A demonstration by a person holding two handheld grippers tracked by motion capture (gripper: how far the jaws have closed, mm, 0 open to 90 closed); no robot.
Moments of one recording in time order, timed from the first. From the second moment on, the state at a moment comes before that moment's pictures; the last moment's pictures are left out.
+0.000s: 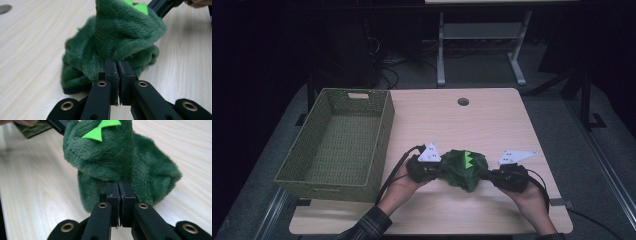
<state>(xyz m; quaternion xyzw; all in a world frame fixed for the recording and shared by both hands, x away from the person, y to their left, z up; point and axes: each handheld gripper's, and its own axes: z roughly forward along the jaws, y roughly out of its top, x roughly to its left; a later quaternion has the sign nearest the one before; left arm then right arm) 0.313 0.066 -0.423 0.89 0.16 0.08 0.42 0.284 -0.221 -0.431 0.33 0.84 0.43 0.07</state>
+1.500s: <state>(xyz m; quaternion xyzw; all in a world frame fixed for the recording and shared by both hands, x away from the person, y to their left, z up) 0.287 0.075 -0.432 0.90 0.15 0.05 0.40 0.251 -0.228 -0.438 0.31 0.85 0.42 0.06</state>
